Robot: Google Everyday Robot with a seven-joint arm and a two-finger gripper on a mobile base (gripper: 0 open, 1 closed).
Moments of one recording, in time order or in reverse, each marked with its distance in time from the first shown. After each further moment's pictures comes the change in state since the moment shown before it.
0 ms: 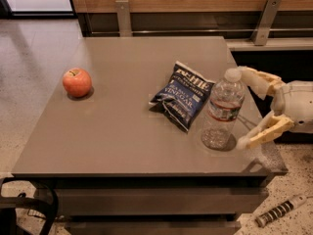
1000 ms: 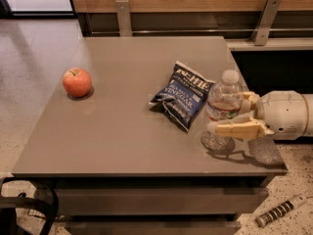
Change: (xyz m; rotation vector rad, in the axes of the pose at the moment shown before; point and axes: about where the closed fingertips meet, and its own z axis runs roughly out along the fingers) arm 0.029 0.012 0.029 -0.043 0.068 0.073
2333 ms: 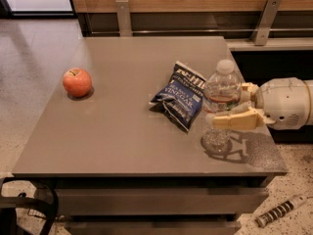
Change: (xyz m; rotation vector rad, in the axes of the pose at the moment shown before) arm -0.021 -0.002 0.003 0.009 0.065 0.006
